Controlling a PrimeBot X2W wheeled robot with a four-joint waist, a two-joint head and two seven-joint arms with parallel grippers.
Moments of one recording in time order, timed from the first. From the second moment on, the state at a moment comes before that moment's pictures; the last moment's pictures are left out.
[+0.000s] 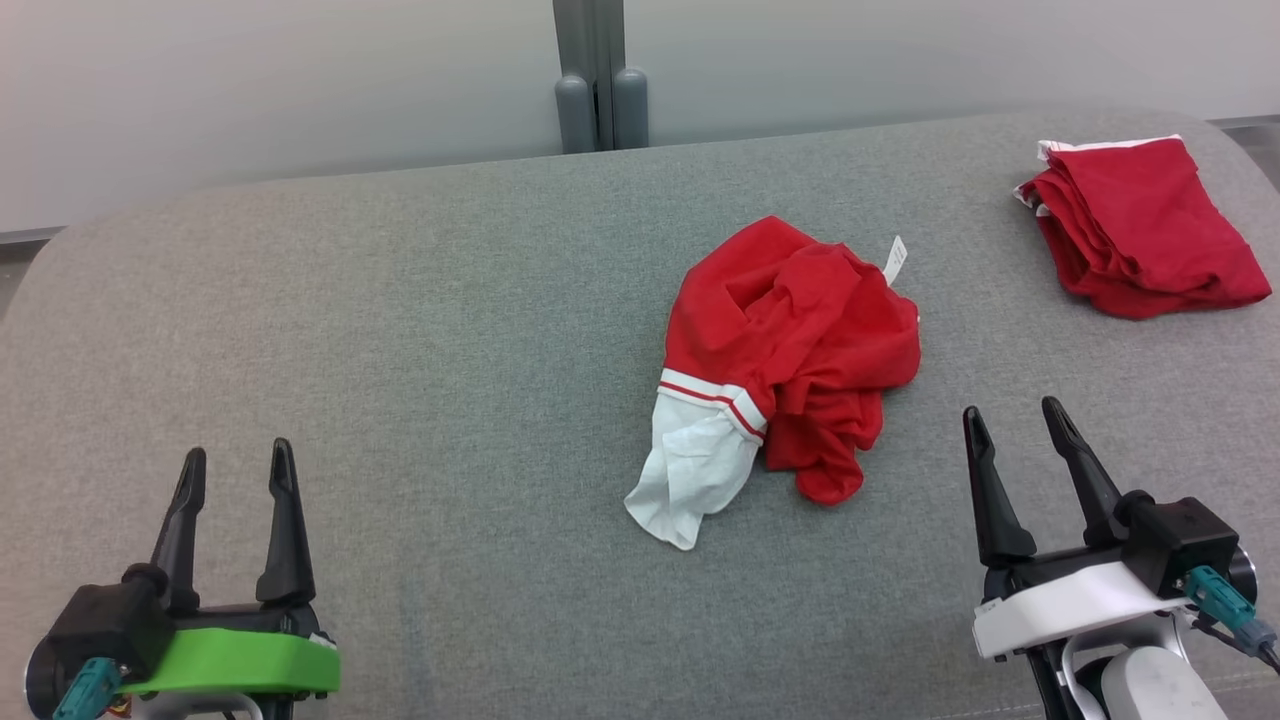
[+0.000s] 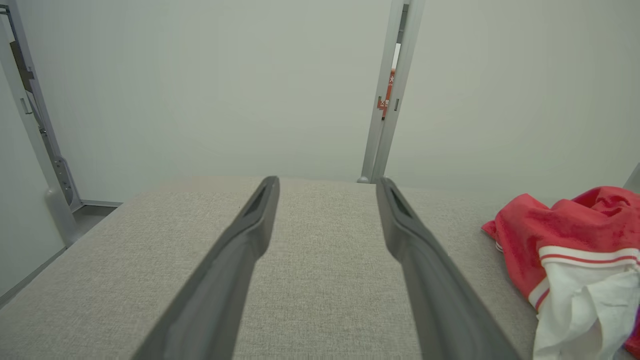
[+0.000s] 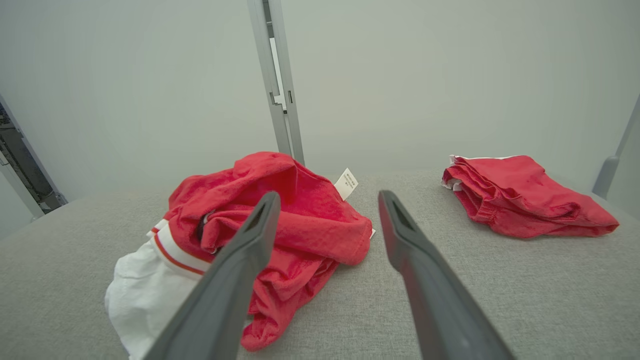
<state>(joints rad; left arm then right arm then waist) 0.00 0.18 -0.02 0.07 -0.36 -0.05 -0.26 -0.03 -0.12 0.07 0.09 0.22 0.13 -0.26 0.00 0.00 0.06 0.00</state>
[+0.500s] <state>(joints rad) 0.00 0.14 0.02 0.12 -0.31 -0.12 -0.26 -0.02 -0.13 0.08 0.10 0.23 0.13 -0.26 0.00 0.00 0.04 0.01</state>
